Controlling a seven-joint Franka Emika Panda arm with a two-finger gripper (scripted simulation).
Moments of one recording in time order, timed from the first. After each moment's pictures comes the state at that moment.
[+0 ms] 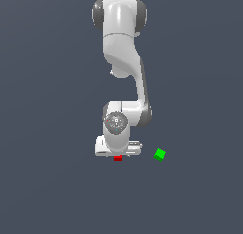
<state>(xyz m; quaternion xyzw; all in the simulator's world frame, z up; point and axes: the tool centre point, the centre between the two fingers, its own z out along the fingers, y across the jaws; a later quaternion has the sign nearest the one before) 0.095 -0.015 0.019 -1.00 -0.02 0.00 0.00</state>
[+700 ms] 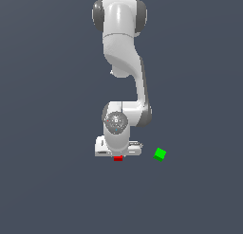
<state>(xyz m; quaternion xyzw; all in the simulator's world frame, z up) 0.096 -0.015 0.020 -1.00 -0.02 0.00 0.00</state>
